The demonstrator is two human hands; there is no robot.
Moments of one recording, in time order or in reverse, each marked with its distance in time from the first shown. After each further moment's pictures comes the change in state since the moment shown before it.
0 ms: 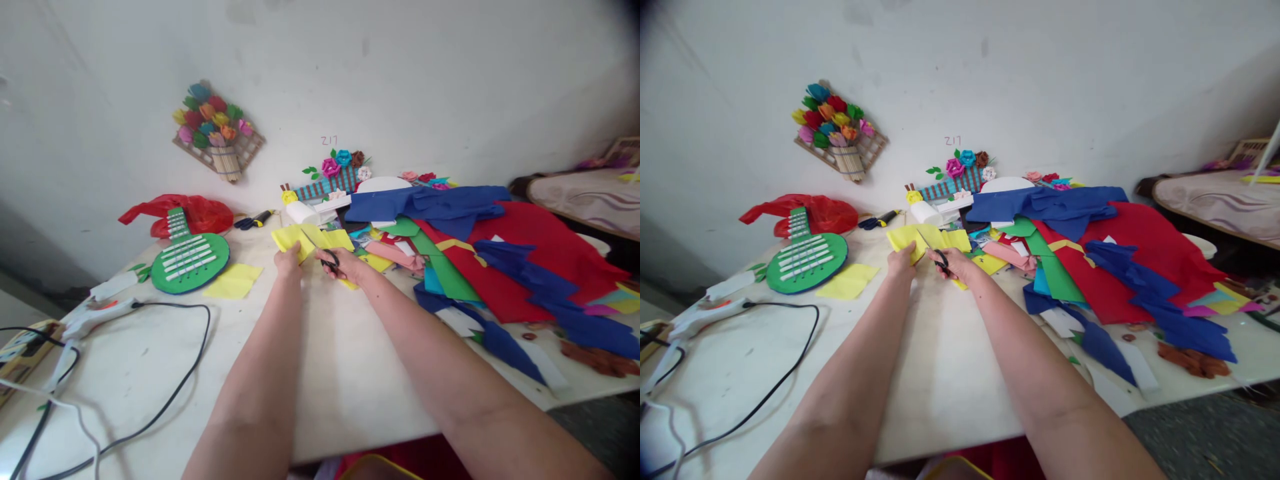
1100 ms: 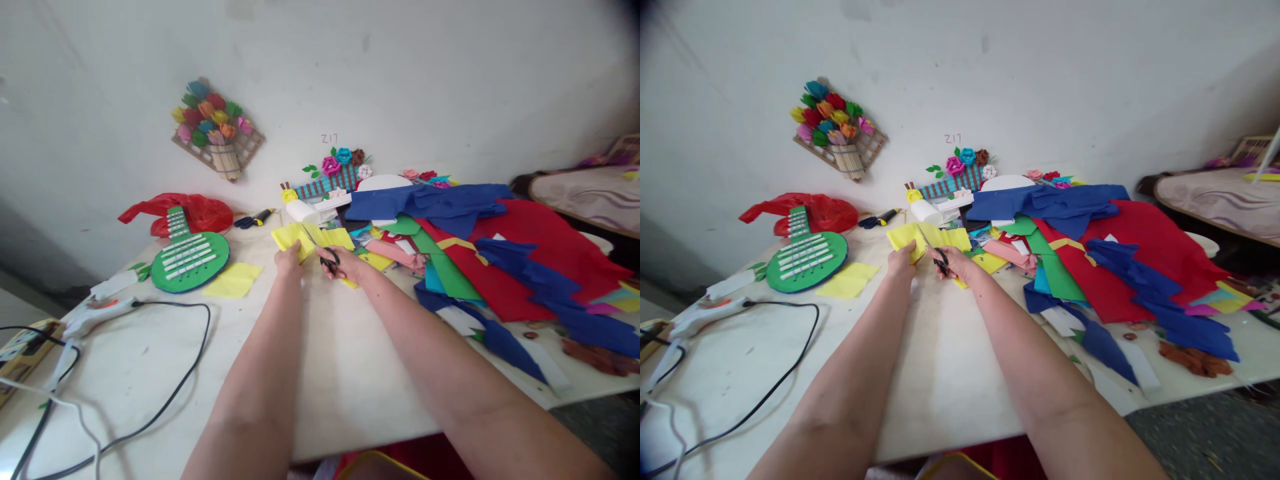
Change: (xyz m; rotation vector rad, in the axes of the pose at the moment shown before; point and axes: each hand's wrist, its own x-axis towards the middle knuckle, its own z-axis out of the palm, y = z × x) left_hand -0.009 0.005 0.002 -0.022 0.012 -0.045; right_hand 0.002 0.004 -0.001 0.051 -0.055 -0.042
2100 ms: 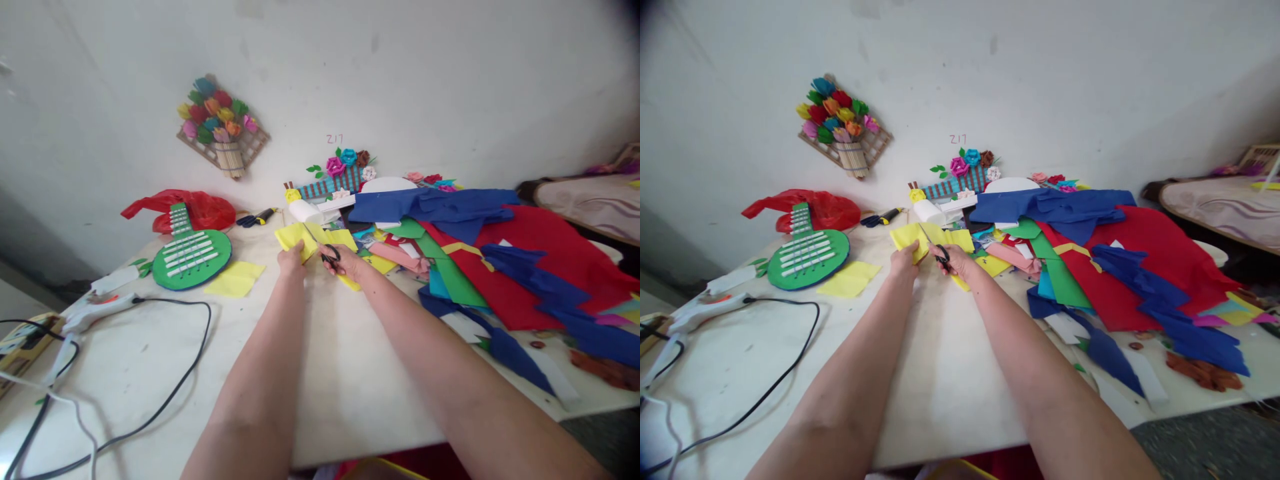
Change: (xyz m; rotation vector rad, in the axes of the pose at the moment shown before) left_hand 0.002 -0.002 0.000 -0.029 -0.027 0.003; right_hand 0.013 -0.003 0.000 0.003 0.057 0.036
